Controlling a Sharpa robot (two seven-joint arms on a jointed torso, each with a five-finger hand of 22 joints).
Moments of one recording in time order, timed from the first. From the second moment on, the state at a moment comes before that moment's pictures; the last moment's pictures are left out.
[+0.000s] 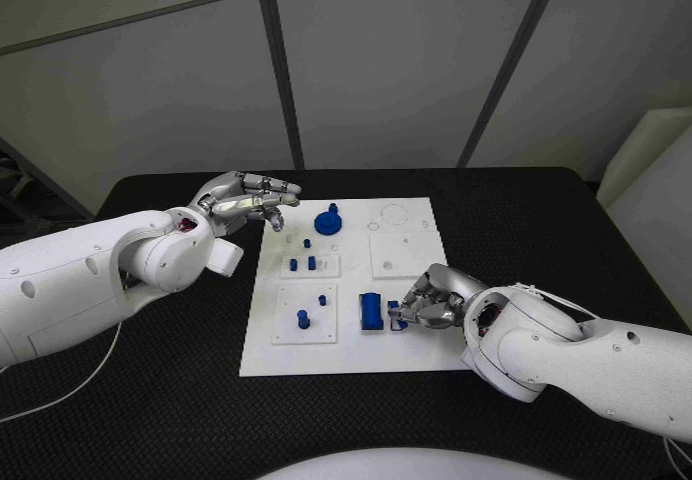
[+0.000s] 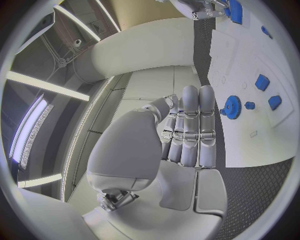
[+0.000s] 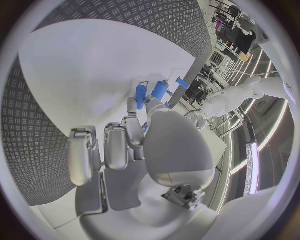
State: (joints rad) left arm 1.19 -0.90 0.01 1.43 -0.15 -0.10 0.23; left_hand 1.41 -0.11 0.43 -0.05 0.25 1.09 0.15 0.09 0.19 1.13 0.08 0.26 0.13 1.30 -0.01 0.63 0.66 0.20 1.13 0.09 0.72 0.79; right arm 0.99 -0.90 0.00 1.88 -1.33 -0.42 -0.68; right_hand 1.30 -0.03 0.11 0.24 0.27 1.20 0.03 0.07 0.61 1.45 -0.04 1.18 1.30 1.47 -0.10 1.40 1.28 0.01 1.47 0.01 1.57 1.31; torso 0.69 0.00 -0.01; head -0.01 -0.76
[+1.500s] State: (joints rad) left arm 1.19 -0.89 0.01 1.43 -0.15 -0.09 0.22; left_hand 1.41 -0.11 0.43 -0.06 0.25 1.09 0.15 0.09 0.19 1.13 0.08 0.26 0.13 1.30 -0.01 0.63 0.66 0.20 1.13 0.09 0.72 0.79; right arm 0.99 -0.90 0.00 1.86 -1.33 -0.39 -0.65; right_hand 1.27 -0.07 0.05 0.24 0.05 1.24 0.01 0.08 0.70 1.46 -0.06 1.17 1.30 1.47 -0.12 1.40 1.28 0.02 1.47 0.00 1.57 1.31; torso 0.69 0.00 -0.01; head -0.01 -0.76
